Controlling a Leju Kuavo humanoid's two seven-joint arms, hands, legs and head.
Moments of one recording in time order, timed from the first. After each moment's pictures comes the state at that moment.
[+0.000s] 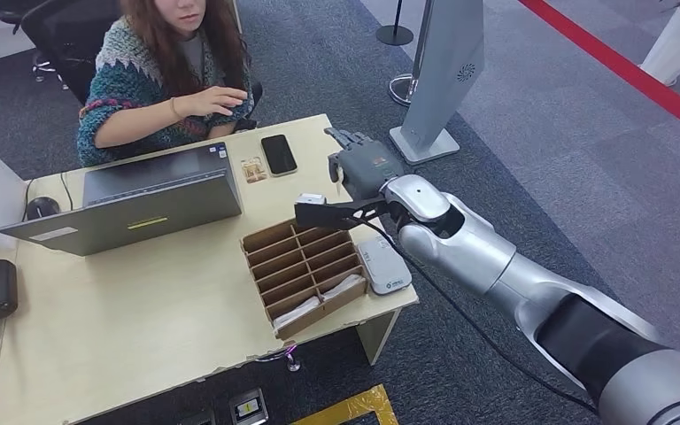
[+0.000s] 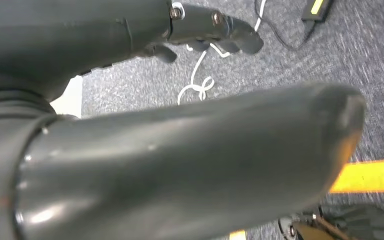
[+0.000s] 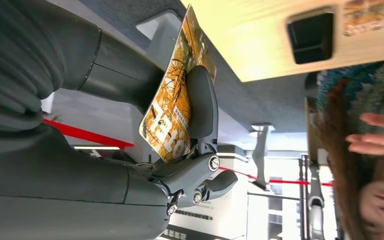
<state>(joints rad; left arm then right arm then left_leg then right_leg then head) -0.18 0.01 -1.20 -0.24 0.91 0.60 -0.13 -0.69 -0.52 0.71 -1.46 0.83 -0.06 0.27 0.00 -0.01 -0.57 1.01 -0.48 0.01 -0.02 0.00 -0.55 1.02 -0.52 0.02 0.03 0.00</state>
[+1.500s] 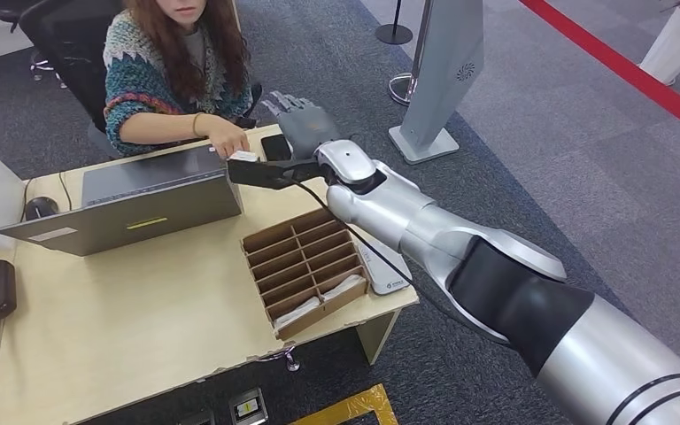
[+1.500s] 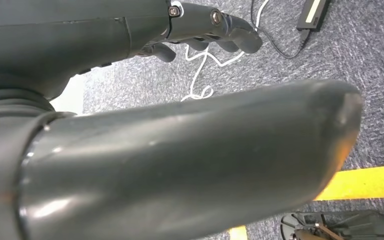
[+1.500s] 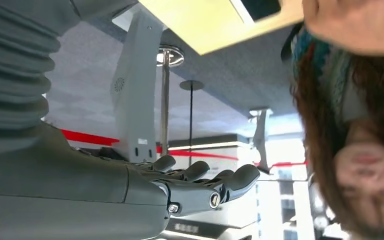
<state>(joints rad) -0.19 0.01 -1.22 -0.24 0.87 0.62 -0.11 -1.05 -0.19 0.94 -0.84 0.73 -0.34 0.23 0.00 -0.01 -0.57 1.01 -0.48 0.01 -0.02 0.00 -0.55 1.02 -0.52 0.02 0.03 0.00</state>
